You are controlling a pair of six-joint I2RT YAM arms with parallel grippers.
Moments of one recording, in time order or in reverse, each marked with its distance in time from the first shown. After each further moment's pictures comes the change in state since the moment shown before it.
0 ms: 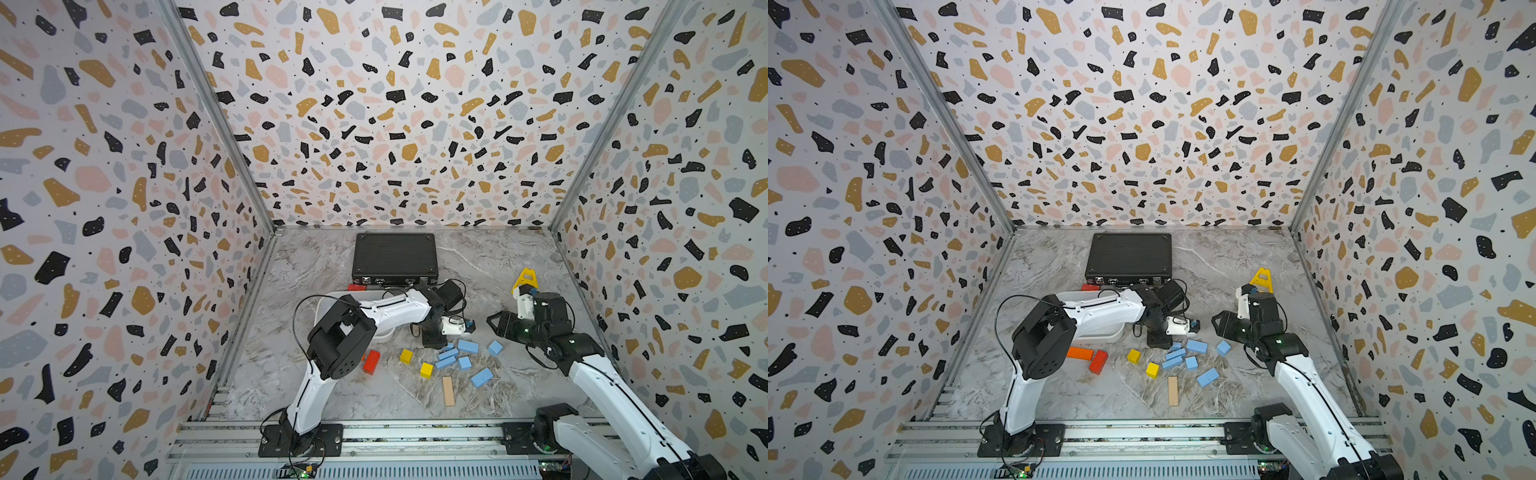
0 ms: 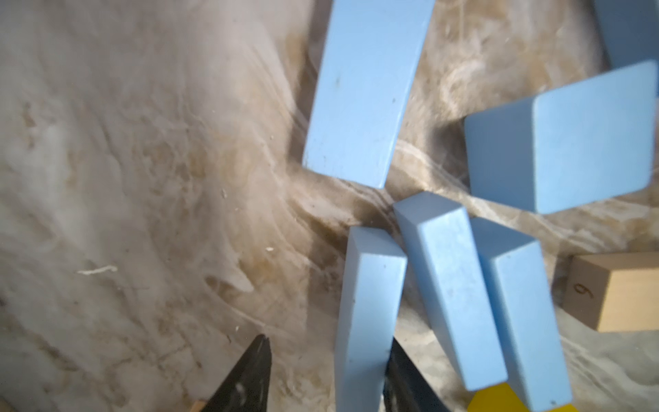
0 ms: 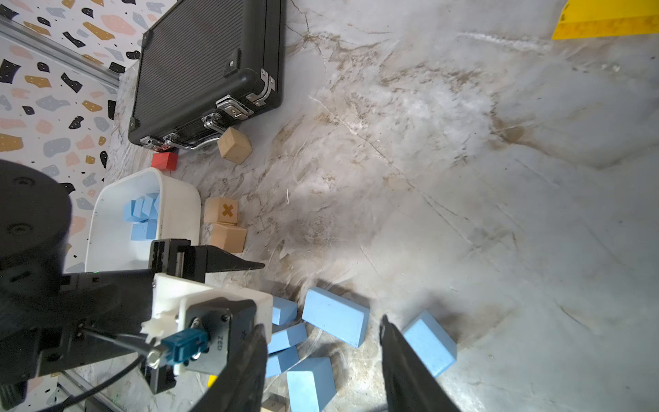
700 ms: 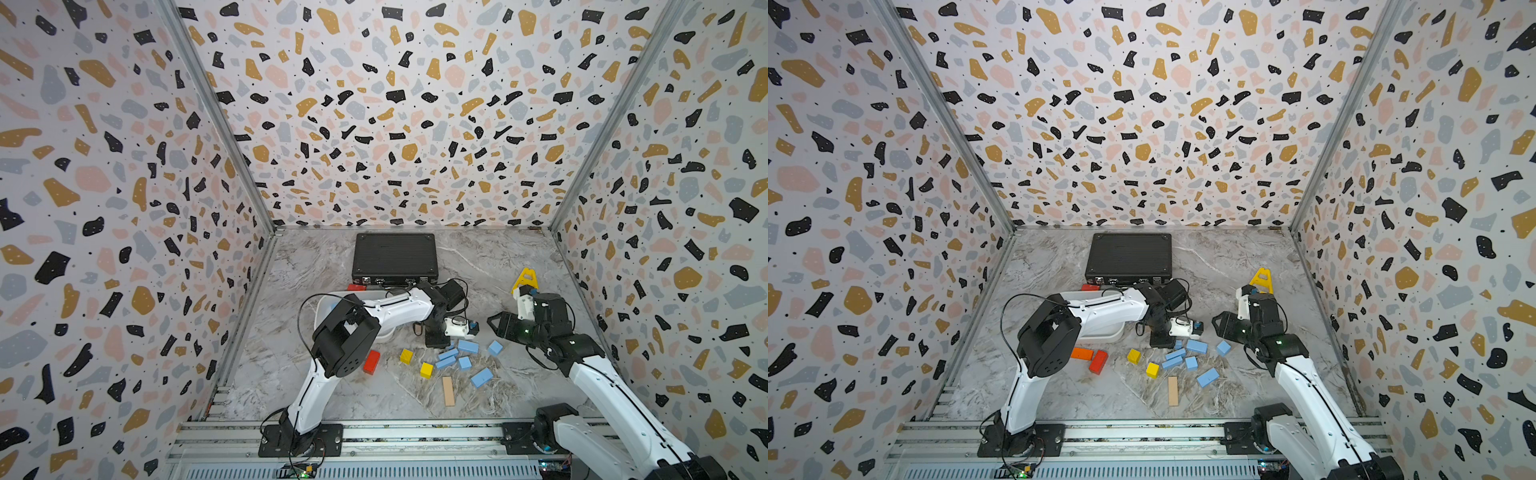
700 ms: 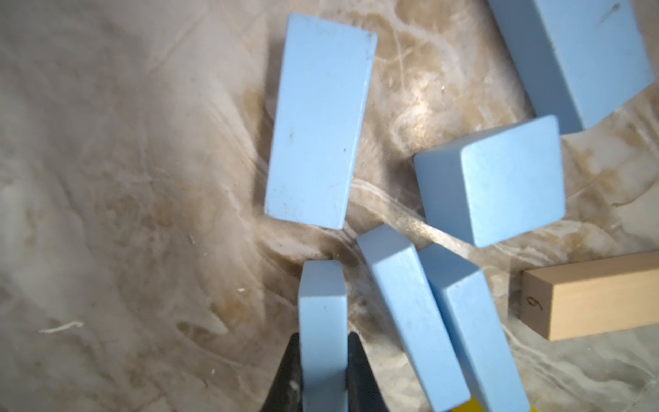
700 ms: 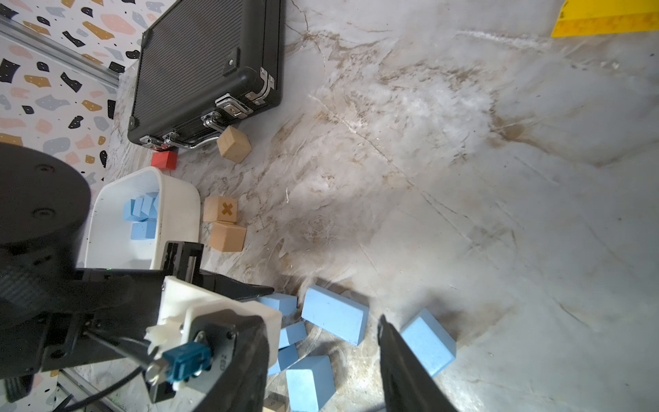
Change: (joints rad) left arm -0.001 0.034 0.048 -0.034 0.080 0.034; right arm 0.000 -0.009 -0.005 -0.002 0.000 0.000
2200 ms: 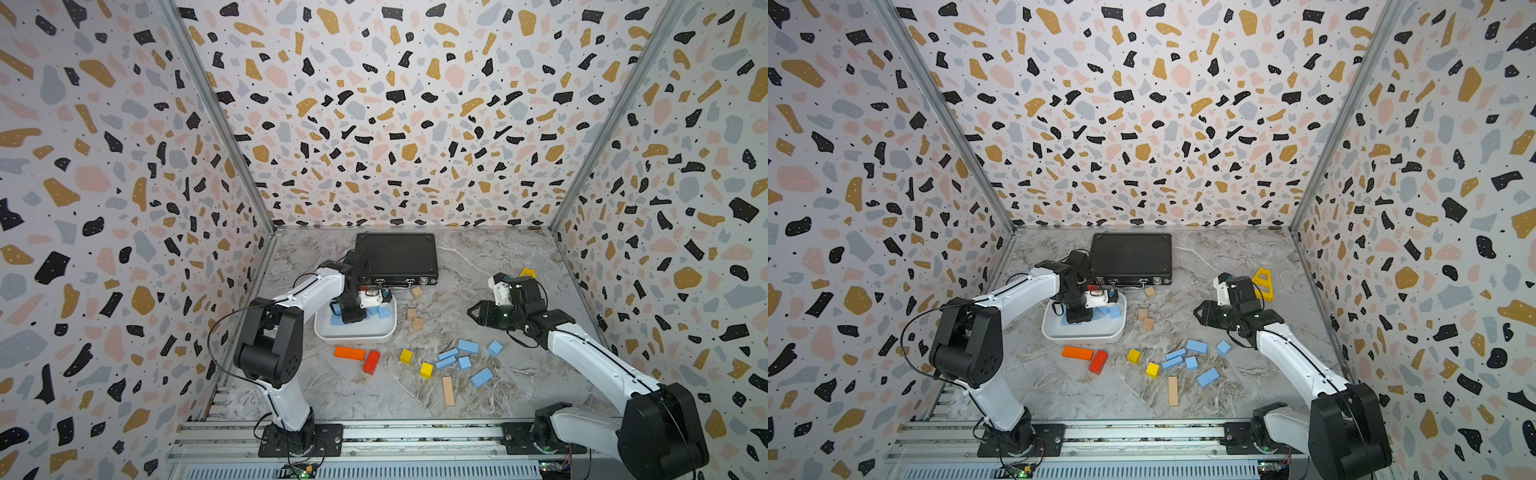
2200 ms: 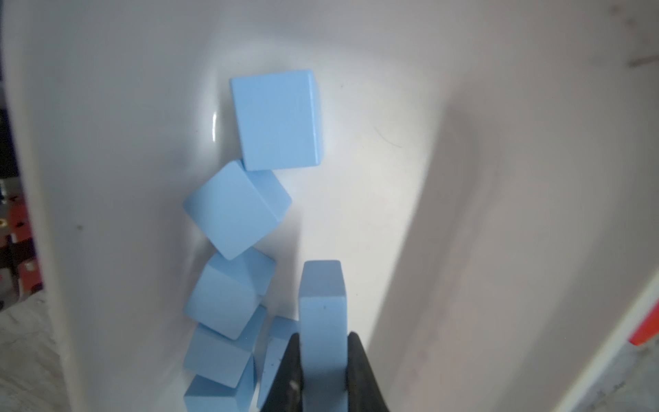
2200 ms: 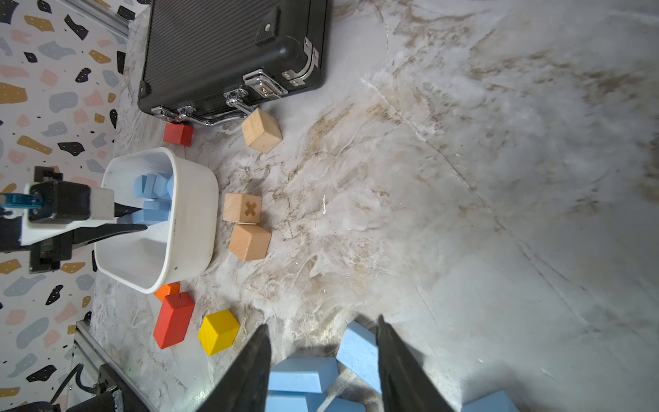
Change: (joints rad) left arm 0.589 -0.378 -0.383 -0.037 -0.159 0.293; right arm 0.111 0.309 0.122 0.134 -0.048 -0.011
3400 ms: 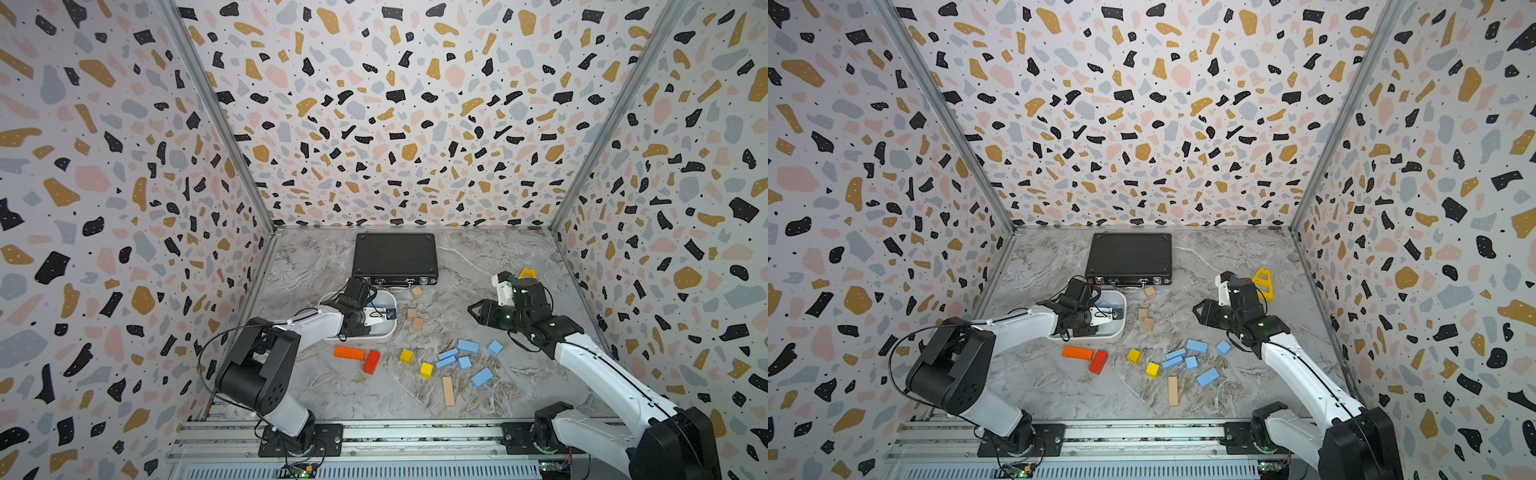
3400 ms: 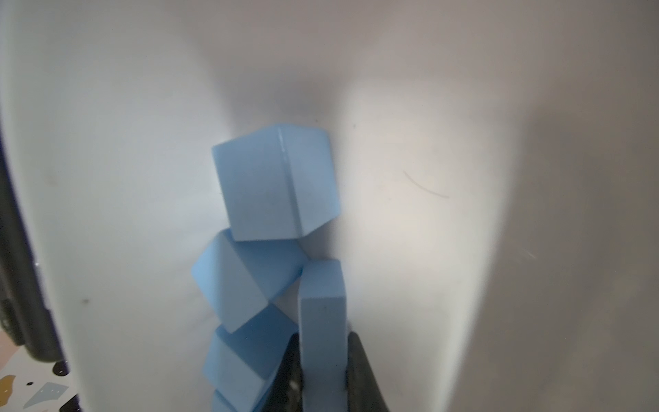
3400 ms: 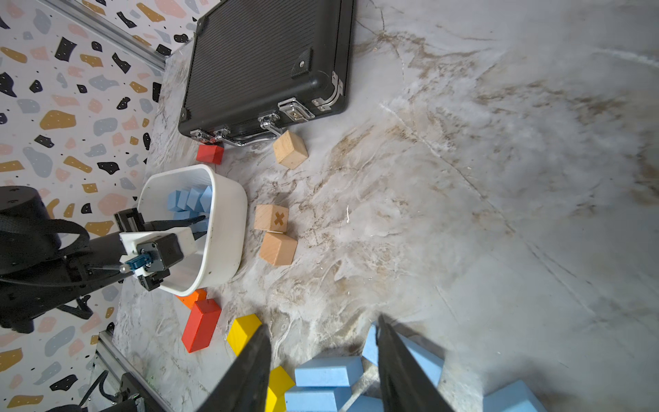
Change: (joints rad) left arm -0.084 -0.172 -0.445 0.649 -0.133 0.093; right arm 0.040 -0.127 -0.014 -0.003 0.046 0.074
